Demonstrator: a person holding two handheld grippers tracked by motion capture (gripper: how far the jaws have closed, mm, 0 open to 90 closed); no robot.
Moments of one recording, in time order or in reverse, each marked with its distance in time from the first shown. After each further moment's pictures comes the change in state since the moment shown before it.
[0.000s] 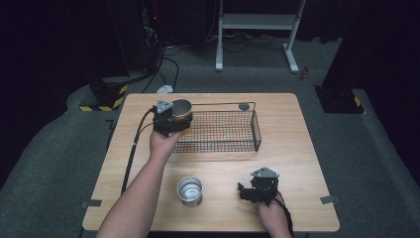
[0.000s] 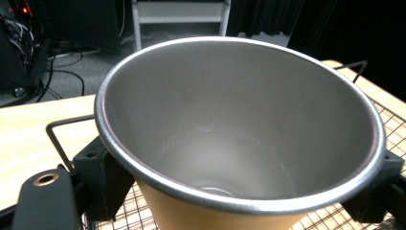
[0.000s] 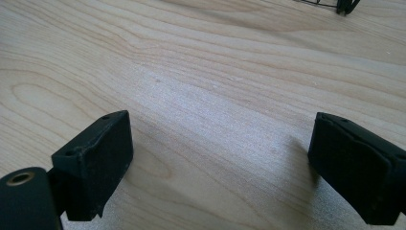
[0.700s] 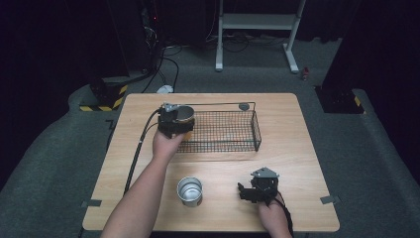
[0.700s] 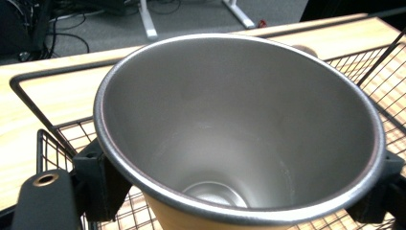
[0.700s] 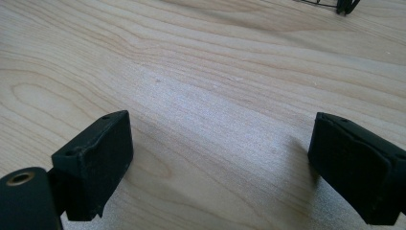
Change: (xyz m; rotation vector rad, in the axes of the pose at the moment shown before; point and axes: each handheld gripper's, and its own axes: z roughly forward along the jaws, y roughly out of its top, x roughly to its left) left arm 0.000 -0.011 0.024 0.151 0.039 0.015; right arm 0.000 0.000 0.000 0.001 0.000 0.003
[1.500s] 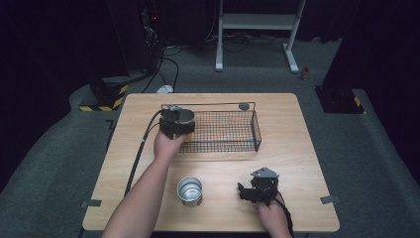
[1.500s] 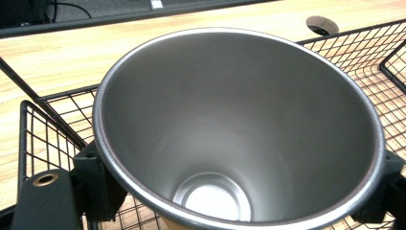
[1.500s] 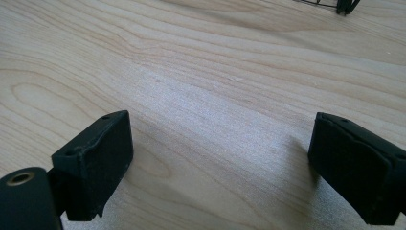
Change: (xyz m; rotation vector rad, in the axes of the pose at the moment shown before) left arm -0.002 -0.003 0.014 0.105 0.031 -0.014; right arm 0.000 0.000 0.000 -0.001 -0.001 0.002
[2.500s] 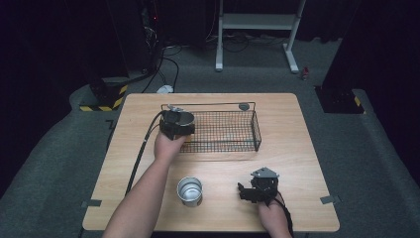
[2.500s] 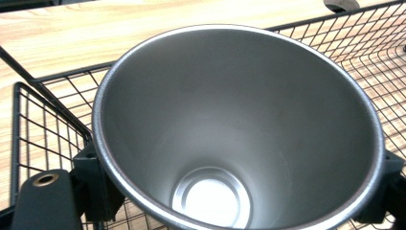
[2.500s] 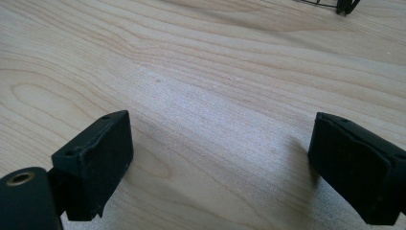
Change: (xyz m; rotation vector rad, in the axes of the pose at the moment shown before) left arm 0.001 -0.004 0.008 0.057 0.025 0.009; right arm 0.000 0.000 0.000 0.001 0.000 -0.003
